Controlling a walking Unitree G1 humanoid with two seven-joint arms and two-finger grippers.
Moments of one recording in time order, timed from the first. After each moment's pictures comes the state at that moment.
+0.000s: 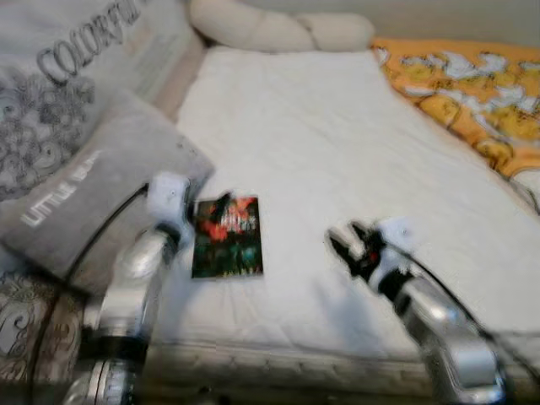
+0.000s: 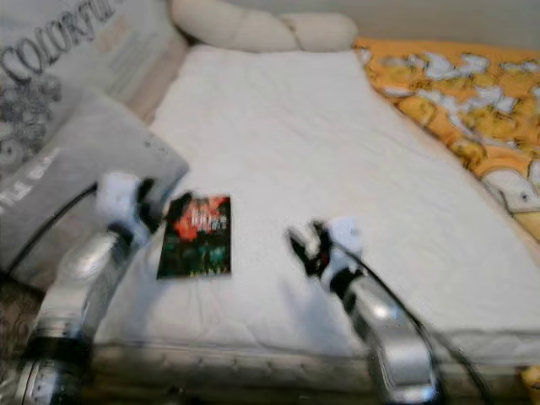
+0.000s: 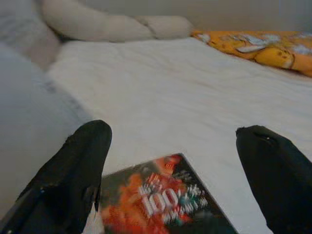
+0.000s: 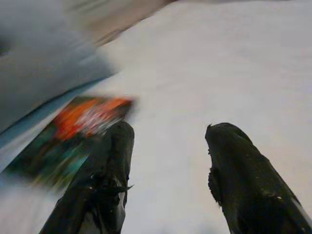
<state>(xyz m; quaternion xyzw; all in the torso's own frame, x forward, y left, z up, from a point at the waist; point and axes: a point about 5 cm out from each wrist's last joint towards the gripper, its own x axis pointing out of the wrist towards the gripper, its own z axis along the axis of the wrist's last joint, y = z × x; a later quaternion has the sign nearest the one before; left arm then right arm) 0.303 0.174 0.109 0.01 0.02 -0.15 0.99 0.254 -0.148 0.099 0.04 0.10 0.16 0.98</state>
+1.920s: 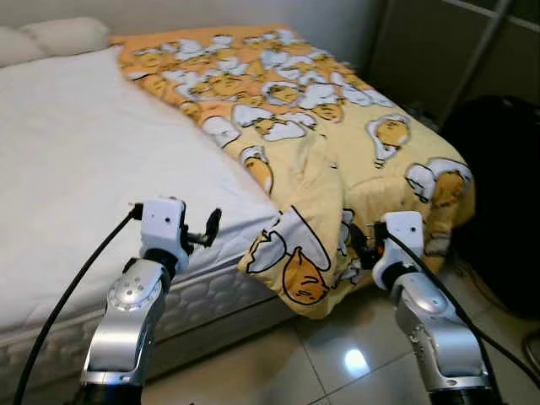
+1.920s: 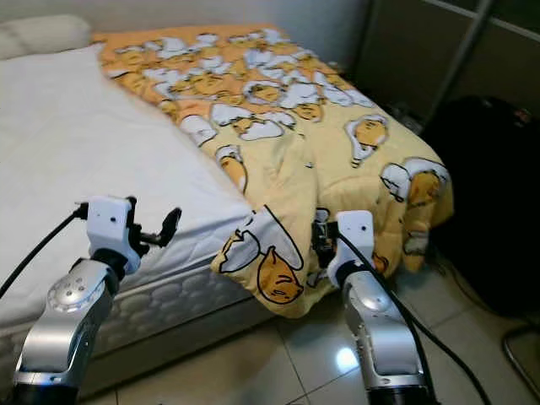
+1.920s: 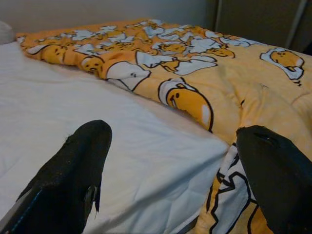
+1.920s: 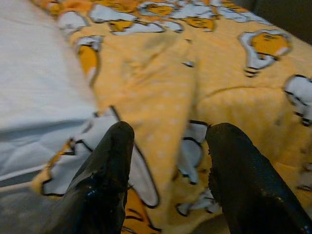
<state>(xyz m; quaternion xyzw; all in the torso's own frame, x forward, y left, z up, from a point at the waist) 0.273 0.171 0.116 0.05 0.05 -0.09 0.99 0.269 -0.152 0.089 0.00 0.14 0.07 0.99</state>
